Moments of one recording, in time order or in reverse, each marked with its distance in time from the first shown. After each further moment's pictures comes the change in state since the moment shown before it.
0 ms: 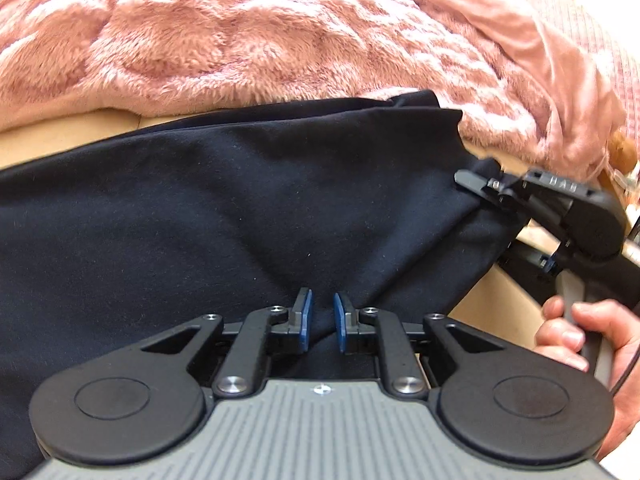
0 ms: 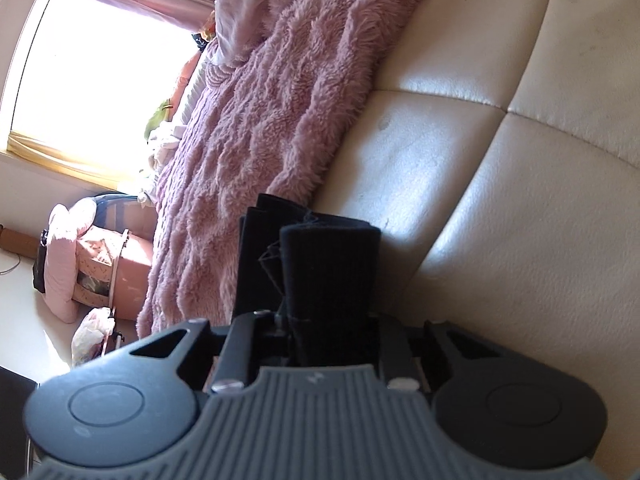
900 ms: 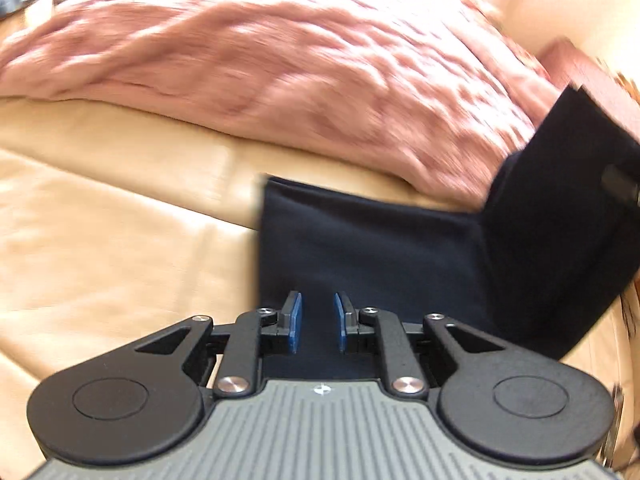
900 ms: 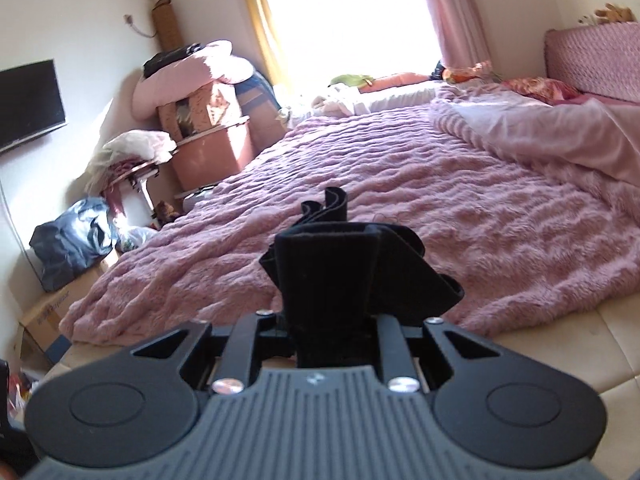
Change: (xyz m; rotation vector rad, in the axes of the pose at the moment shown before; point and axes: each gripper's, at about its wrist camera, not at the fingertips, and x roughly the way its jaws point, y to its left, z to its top) left arm -0.144 0.188 -0.045 -0.302 -0.189 0.138; right arm -0.057 0.230 -0.165 -1.007 -0.056 0.103
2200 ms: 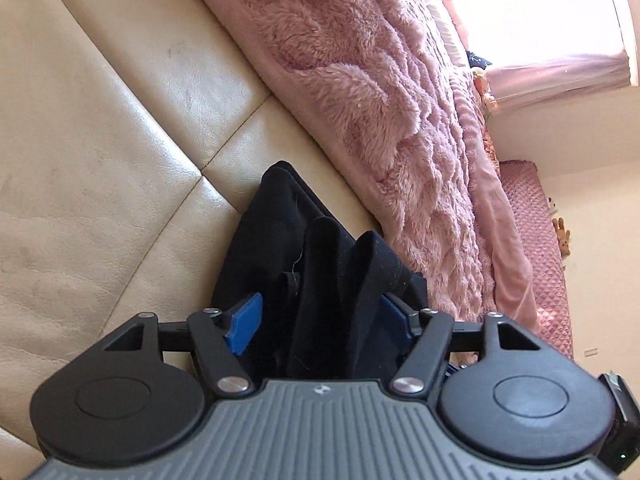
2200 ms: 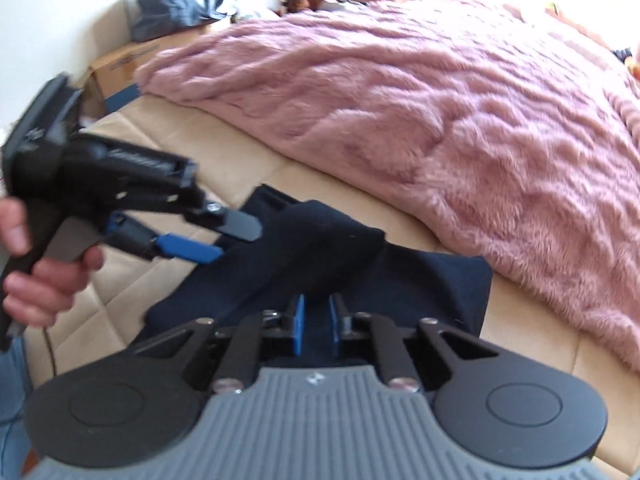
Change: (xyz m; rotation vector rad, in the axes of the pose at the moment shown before) left arm 0.067 0.078 0.008 -0.506 0.077 -0.437; right arm 0.101 0.071 -0.060 -0.455 0.503 0.174
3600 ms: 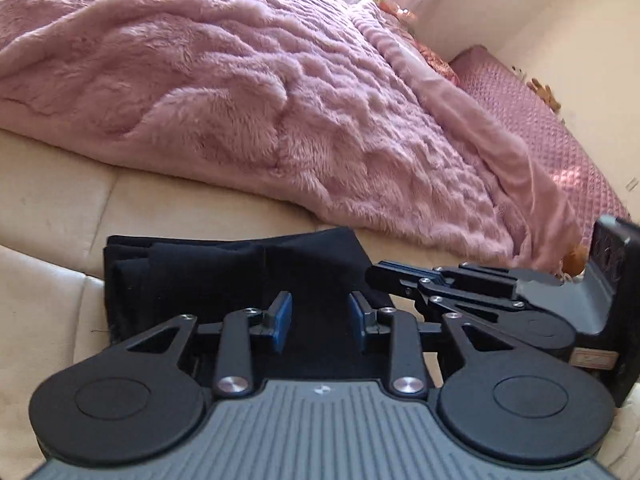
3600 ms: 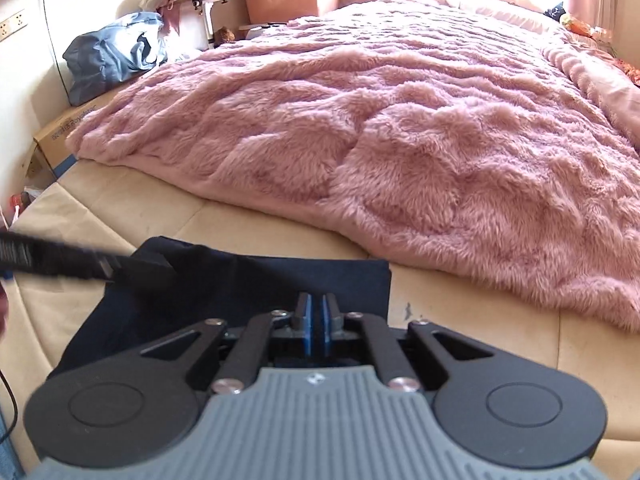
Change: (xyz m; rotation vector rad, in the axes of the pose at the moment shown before) left arm 0.035 -0.100 -0.027 0.581 0.030 0.130; right arm 0.007 -0.051 0.003 0.172 -0.091 -0.077
